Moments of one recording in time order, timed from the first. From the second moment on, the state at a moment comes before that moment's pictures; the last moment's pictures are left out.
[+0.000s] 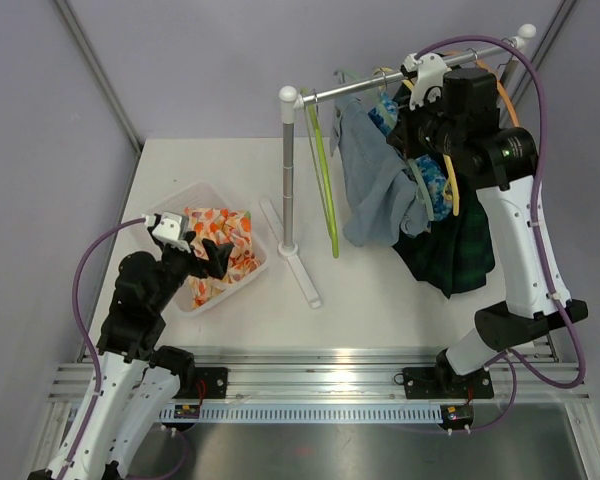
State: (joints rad) left arm -0.26 0.47 0.63 -0.31 0.15 -0.11; right arm 0.36 1.58 2.19 -1.04 -0.10 -0.06
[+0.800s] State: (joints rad) left arm -0.39 0.39 0.50 -0.03 0.44 -0.11; right arm 0.36 1.17 1.67 -0.99 -0.29 -0.11
